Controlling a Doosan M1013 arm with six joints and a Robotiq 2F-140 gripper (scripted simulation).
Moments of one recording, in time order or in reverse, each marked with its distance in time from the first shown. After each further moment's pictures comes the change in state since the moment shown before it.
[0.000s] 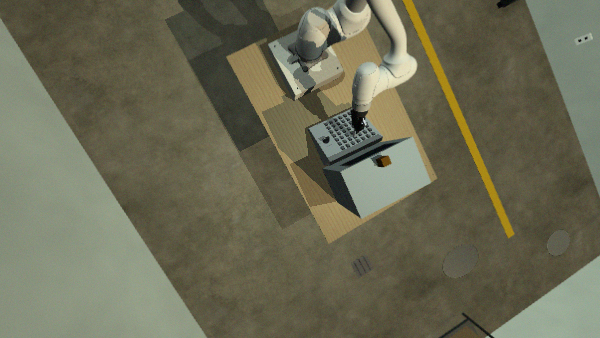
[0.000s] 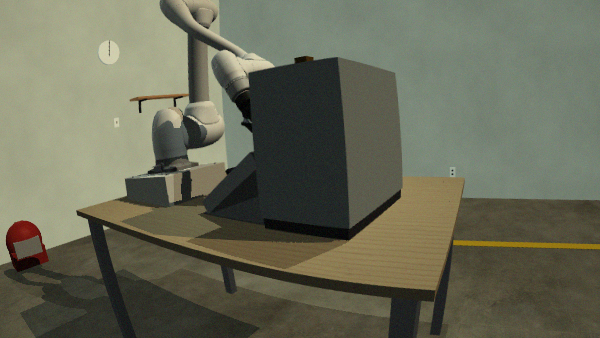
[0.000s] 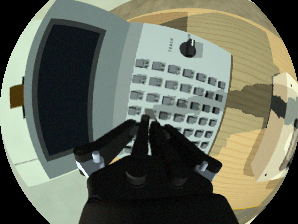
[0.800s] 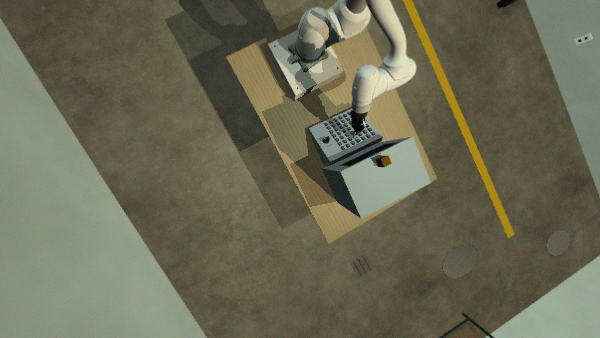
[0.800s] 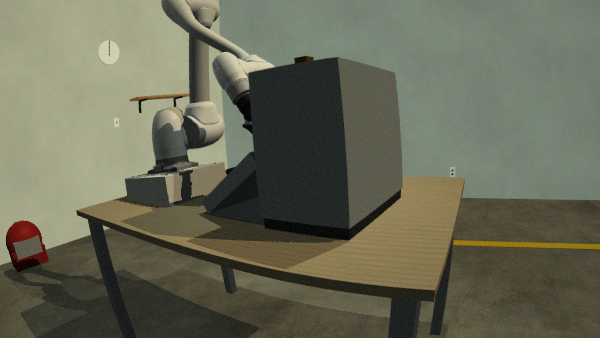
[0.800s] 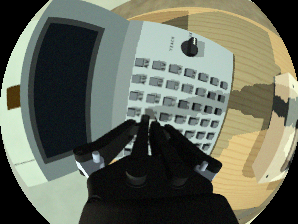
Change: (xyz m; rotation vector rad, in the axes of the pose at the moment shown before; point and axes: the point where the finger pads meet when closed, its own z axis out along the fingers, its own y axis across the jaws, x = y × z) arm 0.000 0.000 0.010 0.000 0.000 0.000
